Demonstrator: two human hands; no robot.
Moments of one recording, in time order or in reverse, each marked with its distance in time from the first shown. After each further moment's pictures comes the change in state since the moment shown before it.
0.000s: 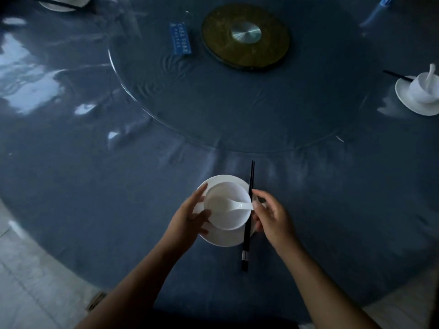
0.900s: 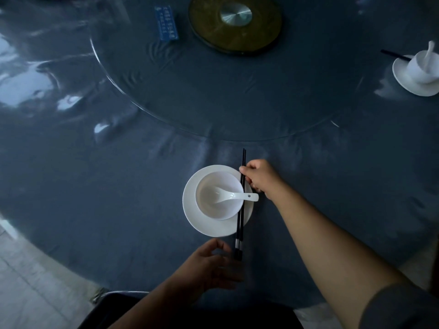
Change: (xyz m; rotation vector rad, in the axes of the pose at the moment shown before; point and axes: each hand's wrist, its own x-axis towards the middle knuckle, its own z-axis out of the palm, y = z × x) left_hand -0.076 -0.023 0.050 -0.440 -0.382 -0.566; right_hand 0.097 -0.019 0.001 -0.155 -0.125 0.319
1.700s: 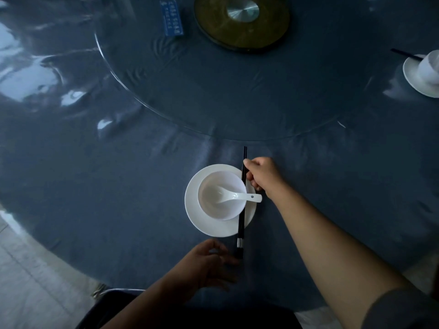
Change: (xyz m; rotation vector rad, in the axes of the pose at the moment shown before) left_hand 0.001 0.004 -0.007 0.061 0.087 -0.038; right_hand 0.002 -0.006 0.004 0.049 0.079 0.001
